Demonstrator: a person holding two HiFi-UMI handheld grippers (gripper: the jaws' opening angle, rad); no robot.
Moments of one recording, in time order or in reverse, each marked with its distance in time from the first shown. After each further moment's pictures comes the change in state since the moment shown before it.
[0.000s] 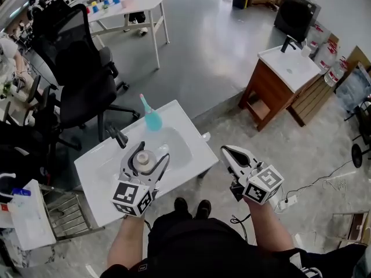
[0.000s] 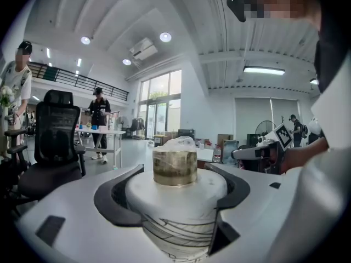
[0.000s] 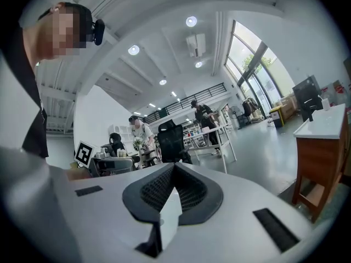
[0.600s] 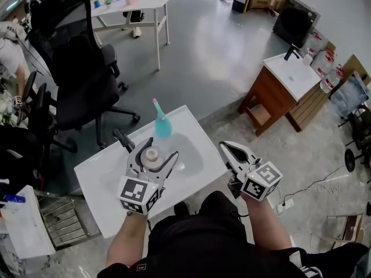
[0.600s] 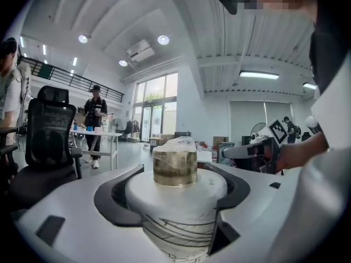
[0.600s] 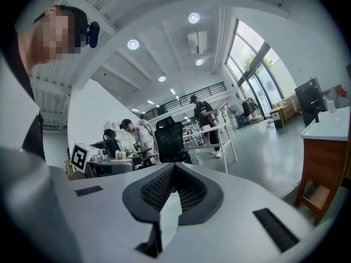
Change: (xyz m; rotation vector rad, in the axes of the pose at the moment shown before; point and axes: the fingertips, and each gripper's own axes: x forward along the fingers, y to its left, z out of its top) left arm 0.017 0.068 0.002 0.015 -0.038 -0.065; right arm 0.097 0.019 0.009 -0.020 0.018 -0.025
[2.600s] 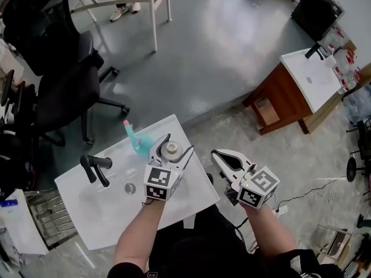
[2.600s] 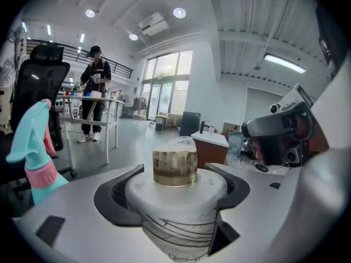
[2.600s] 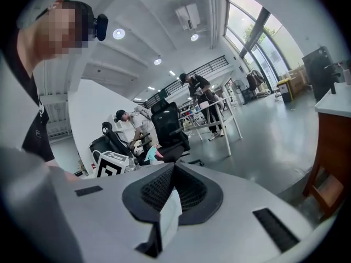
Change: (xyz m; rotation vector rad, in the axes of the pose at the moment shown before) left arm 0.247 0.031 -0.135 -0.139 0.216 0.052; right arm 0.094 -0.156 -0.055 0.100 0.217 0.114
